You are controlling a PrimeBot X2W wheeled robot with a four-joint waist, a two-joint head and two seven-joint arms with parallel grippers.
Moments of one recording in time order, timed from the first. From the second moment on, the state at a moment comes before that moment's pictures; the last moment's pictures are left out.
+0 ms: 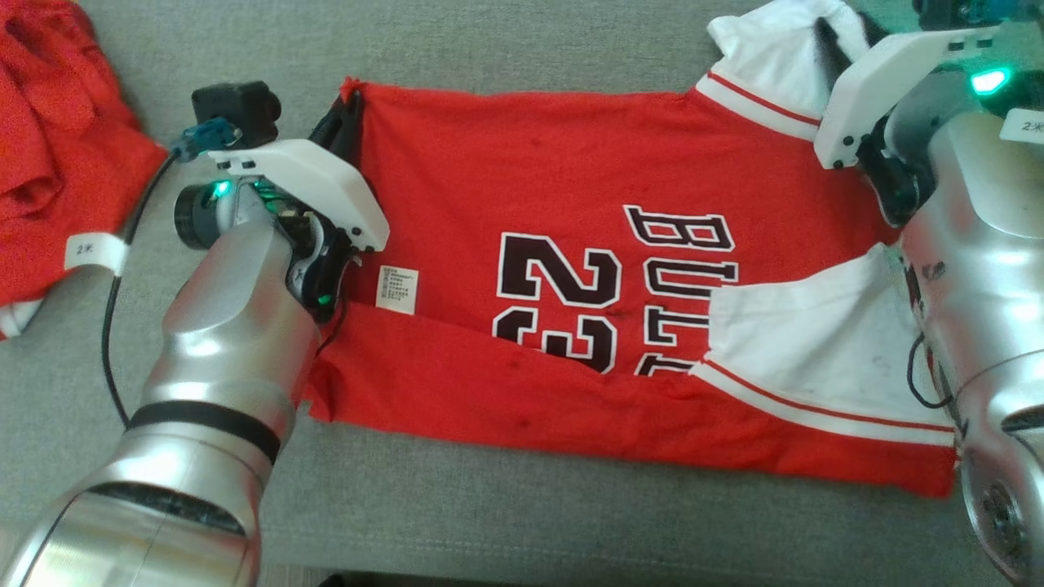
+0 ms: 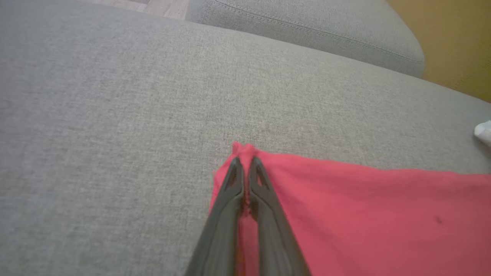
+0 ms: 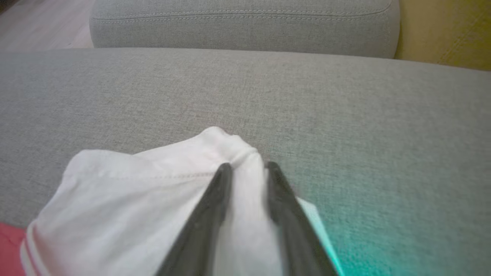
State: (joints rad) left arm -0.94 0.04 -0.44 1.11 -0.57 -0.12 -0.21; right arm -1.06 -0.17 0.16 1.10 0.18 0.12 0.14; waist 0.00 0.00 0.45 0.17
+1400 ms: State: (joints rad) left arm -0.40 0.21 -0.34 0.65 -0.70 -0.04 -0.19; right arm -0.08 -0.11 0.12 0.13 0.38 0.12 0.07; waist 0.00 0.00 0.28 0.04
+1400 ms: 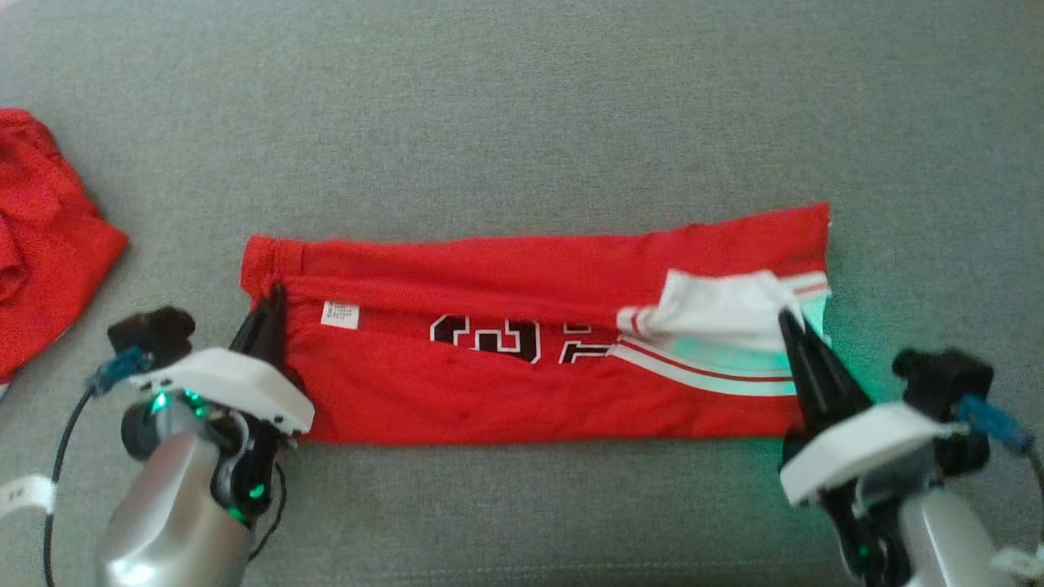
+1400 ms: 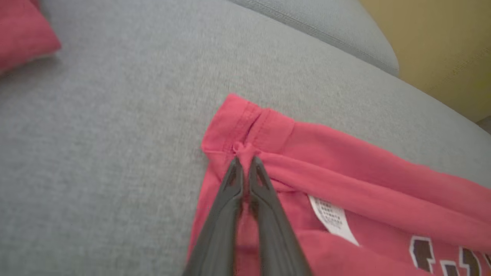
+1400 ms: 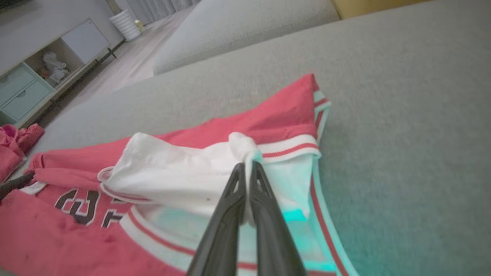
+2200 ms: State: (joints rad) left arm -0.02 0.28 -0.31 0.04 -0.48 0.24 -0.25; right arm 0.07 -0.07 0.05 -0.17 0.10 0.12 -0.05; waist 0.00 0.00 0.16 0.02
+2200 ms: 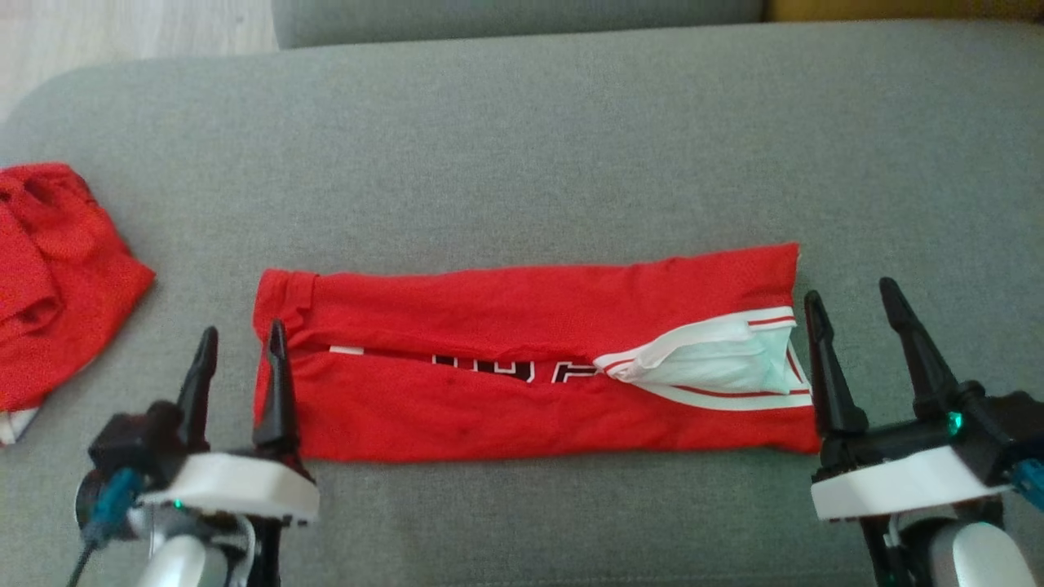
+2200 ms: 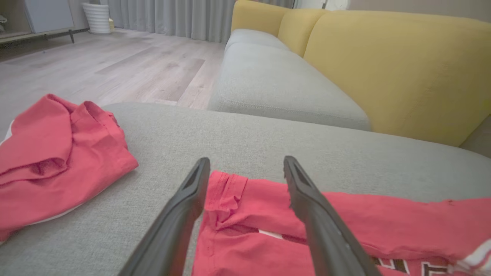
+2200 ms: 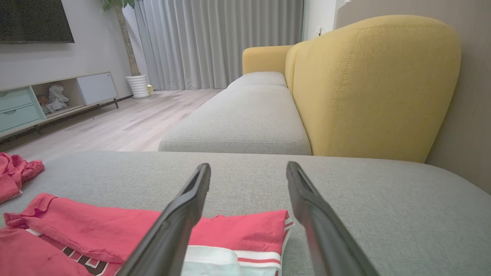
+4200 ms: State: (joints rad) left arm -0.05 0.25 -0.31 0.03 -0.37 0.18 -0.25; right arm -0.12 -0.05 -0.02 0.27 0.19 0.12 0.21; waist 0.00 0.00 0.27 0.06
